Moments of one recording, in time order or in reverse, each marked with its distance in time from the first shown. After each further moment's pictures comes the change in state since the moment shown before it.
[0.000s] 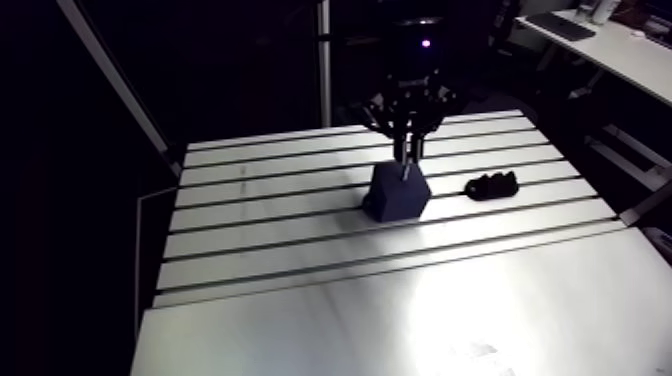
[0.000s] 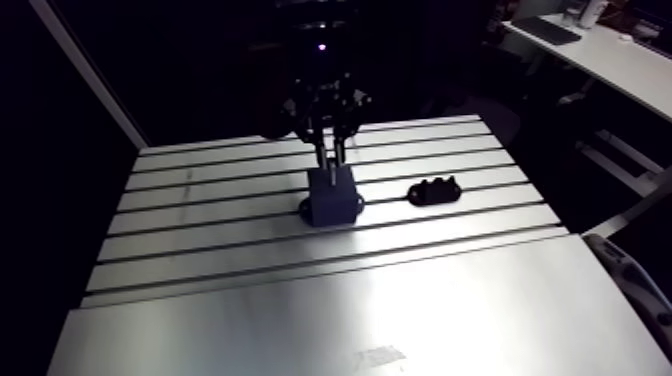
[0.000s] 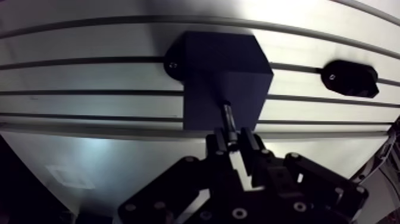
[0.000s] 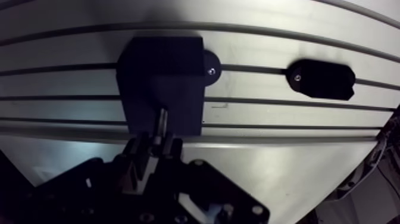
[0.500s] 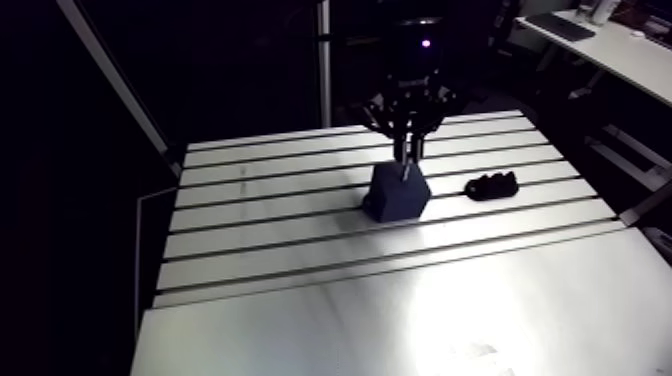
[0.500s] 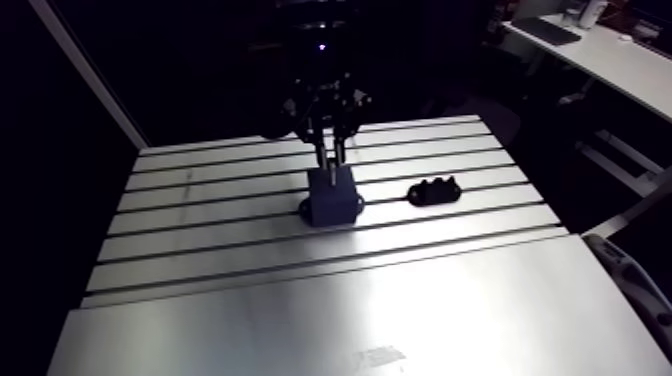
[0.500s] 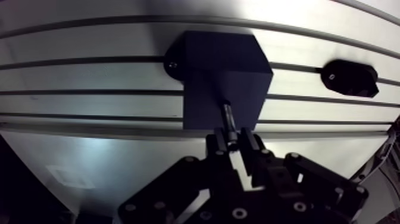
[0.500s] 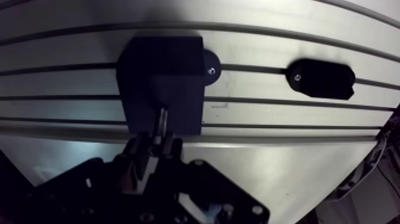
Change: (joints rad) arm 0.000 -0.001 0.000 0.001 0.000 0.000
